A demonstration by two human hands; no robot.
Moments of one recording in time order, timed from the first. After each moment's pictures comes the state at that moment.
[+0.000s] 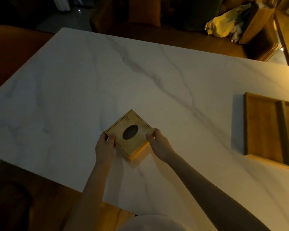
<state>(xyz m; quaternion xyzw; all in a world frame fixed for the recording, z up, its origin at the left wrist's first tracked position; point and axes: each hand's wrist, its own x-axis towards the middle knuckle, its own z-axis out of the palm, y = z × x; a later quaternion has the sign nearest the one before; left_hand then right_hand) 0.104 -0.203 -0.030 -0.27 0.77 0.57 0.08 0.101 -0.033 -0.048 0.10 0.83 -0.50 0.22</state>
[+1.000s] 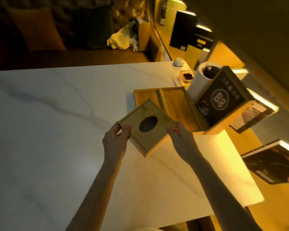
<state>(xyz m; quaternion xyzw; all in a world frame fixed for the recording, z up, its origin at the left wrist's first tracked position) 0.179 0.125 0.036 0.06 0.76 0.62 0.15 0.275 0.278 0.039 0.28 0.81 -0.50 -0.12</state>
